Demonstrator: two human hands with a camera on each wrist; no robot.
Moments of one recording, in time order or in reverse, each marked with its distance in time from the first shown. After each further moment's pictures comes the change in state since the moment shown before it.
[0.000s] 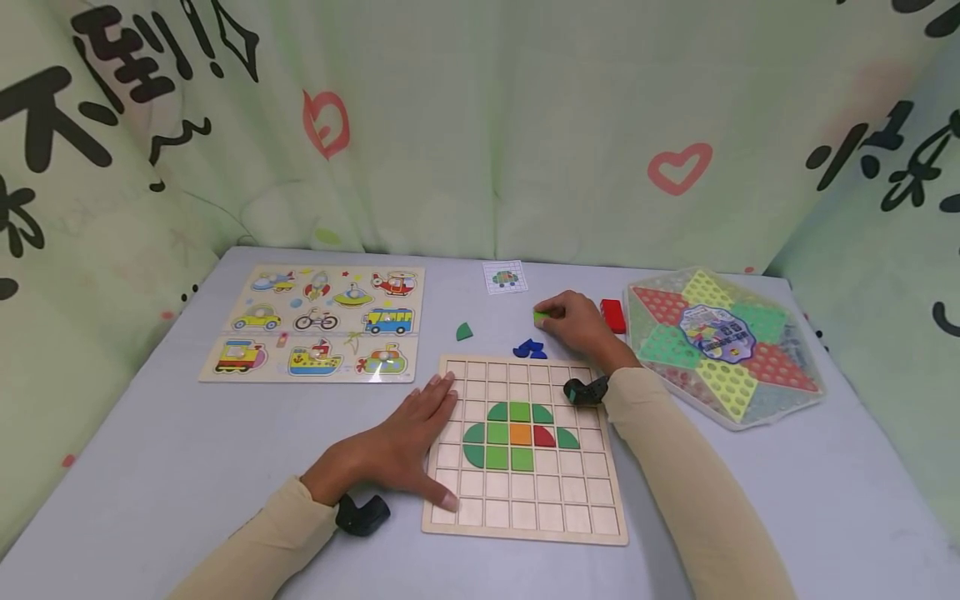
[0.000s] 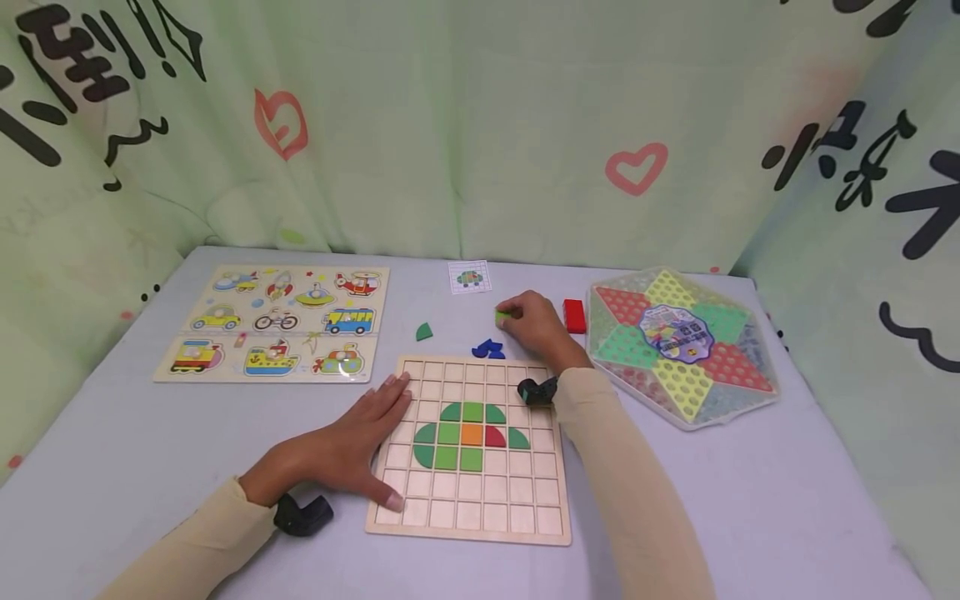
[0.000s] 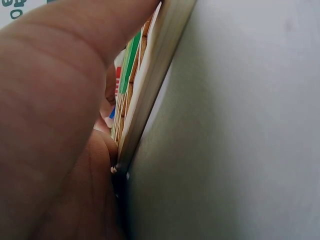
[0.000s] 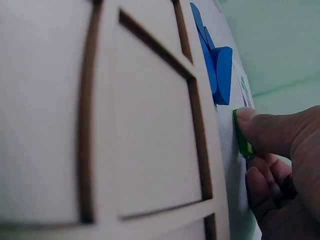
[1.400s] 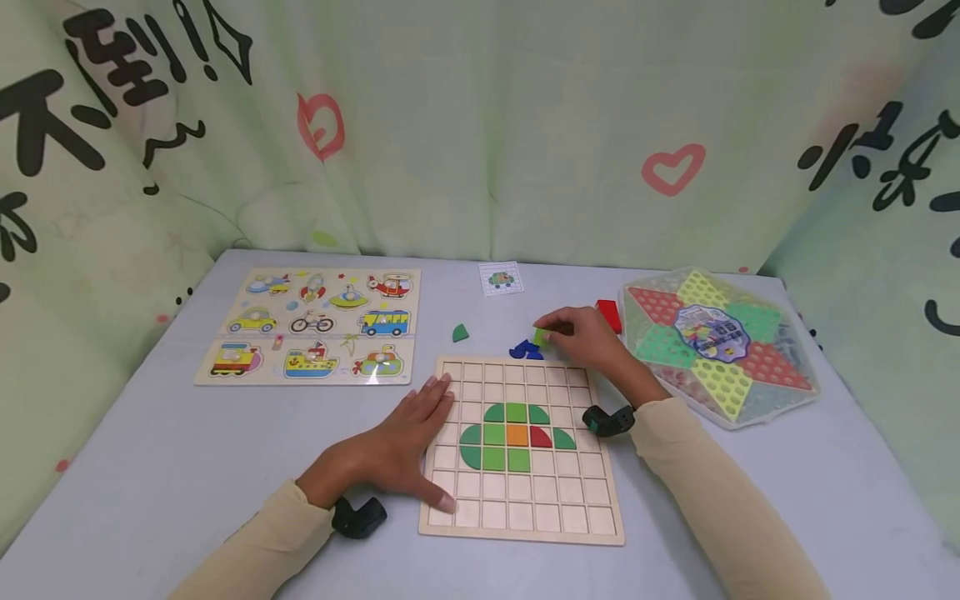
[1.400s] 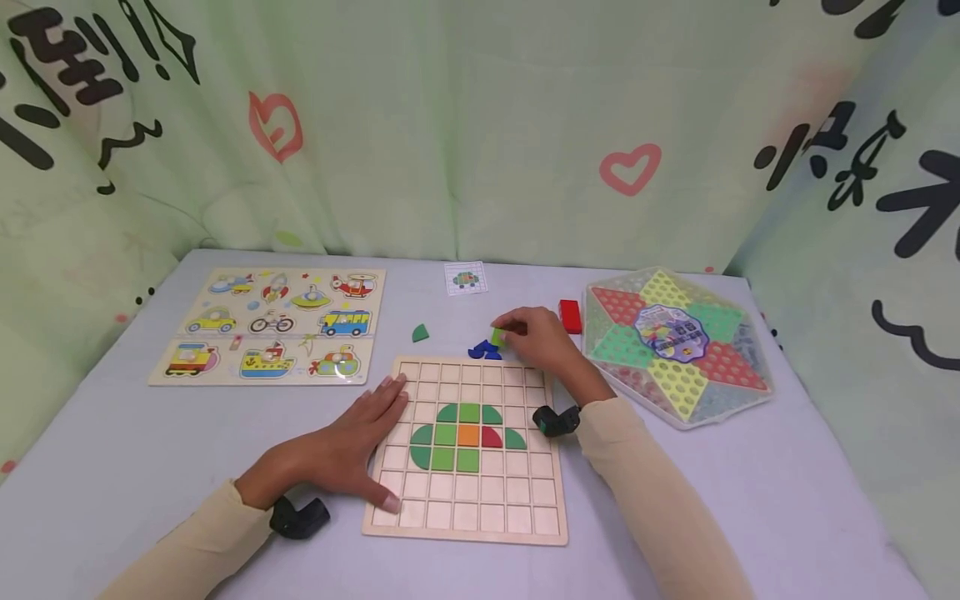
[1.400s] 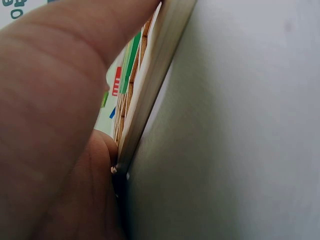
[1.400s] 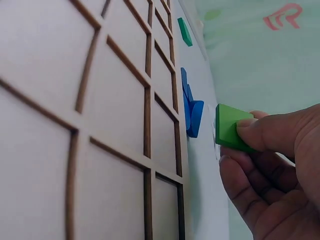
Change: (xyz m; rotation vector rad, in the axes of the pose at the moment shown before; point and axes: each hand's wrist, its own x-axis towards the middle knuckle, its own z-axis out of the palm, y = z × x) left_hand 0.001 0.000 0.000 0.002 -0.006 -0.008; right_hand -0.043 -0.007 -0.013 0.035 -0.001 -0.128
